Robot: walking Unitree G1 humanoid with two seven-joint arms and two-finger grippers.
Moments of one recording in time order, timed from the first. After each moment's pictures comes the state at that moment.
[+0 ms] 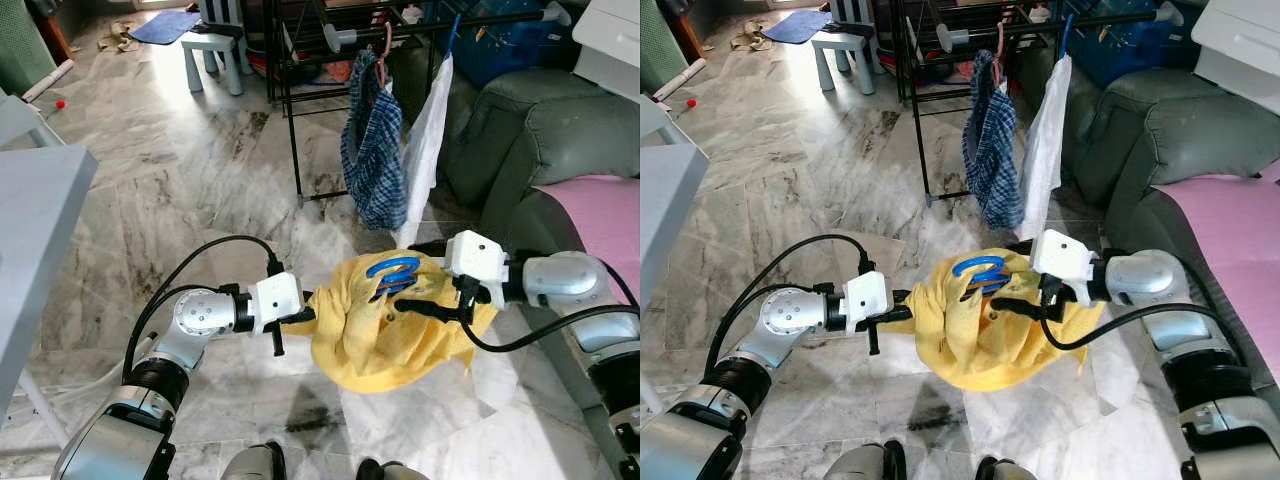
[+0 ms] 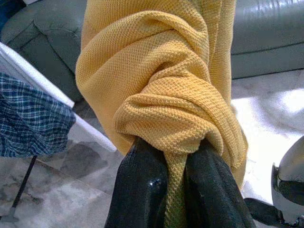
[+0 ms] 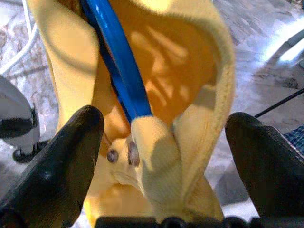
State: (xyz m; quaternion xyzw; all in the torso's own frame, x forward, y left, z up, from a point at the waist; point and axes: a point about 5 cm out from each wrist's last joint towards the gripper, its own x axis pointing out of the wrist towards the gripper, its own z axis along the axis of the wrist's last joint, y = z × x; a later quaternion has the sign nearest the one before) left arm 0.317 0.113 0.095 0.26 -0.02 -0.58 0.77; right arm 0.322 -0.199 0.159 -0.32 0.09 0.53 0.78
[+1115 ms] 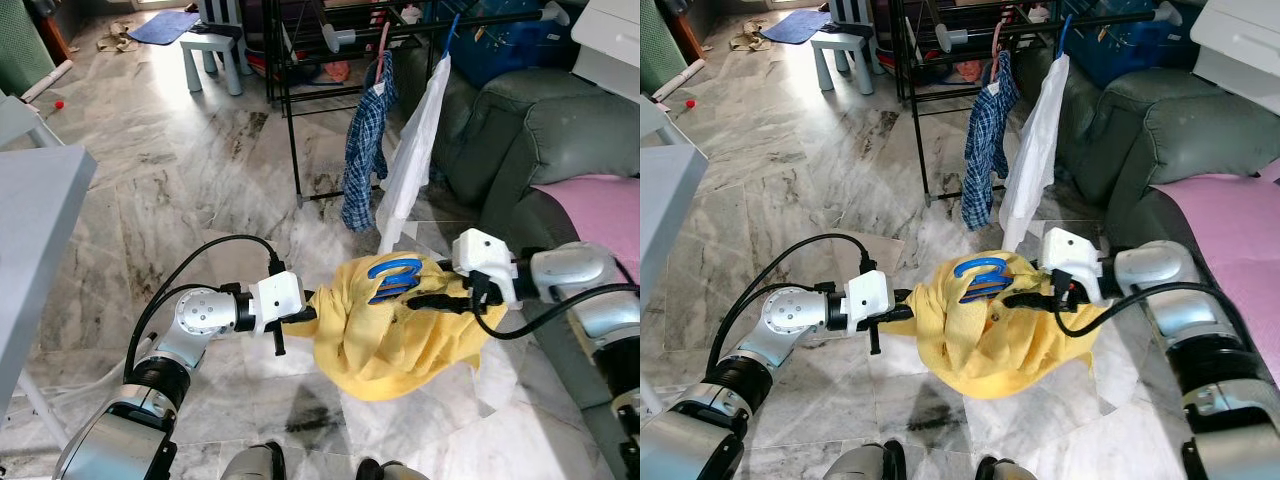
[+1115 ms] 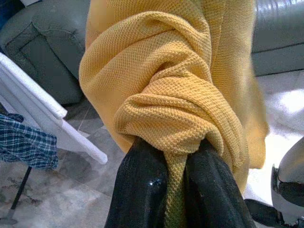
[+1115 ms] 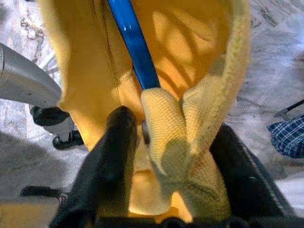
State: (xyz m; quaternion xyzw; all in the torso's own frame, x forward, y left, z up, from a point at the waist) left arm 0.318 0.112 0.095 0.25 -0.02 -0.58 0.77; right arm 0.326 -0.206 0.157 -0.29 0.14 0.57 0.76
